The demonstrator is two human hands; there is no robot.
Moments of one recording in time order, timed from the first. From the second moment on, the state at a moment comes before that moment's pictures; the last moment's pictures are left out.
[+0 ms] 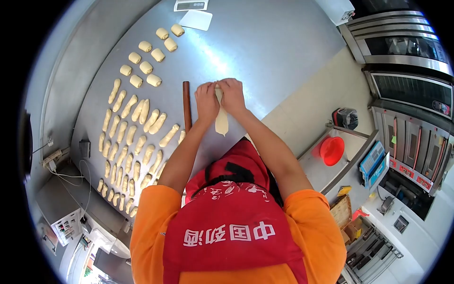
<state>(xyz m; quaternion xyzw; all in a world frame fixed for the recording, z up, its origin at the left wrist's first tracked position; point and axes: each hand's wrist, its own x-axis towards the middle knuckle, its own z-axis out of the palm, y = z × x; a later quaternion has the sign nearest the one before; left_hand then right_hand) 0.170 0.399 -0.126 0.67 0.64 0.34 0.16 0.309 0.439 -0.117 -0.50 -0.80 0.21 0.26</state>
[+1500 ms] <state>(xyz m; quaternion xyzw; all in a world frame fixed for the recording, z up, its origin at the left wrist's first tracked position) 0.163 0.267 -0.112 0.70 0.57 0.36 0.24 0.339 0.309 -0.089 -0.44 -0.85 0.19 0.23</state>
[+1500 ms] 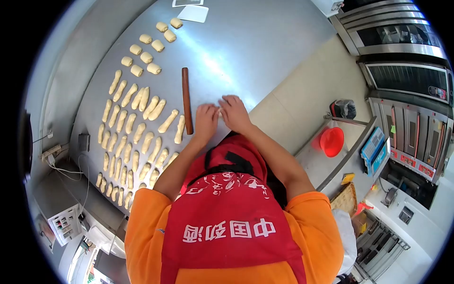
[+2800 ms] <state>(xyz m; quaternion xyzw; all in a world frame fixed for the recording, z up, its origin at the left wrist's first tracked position) -0.322 0.034 -0.109 0.31 0.89 0.29 -0.17 0.213 0.398 -0.067 -0.20 -0.96 0.18 0.04</state>
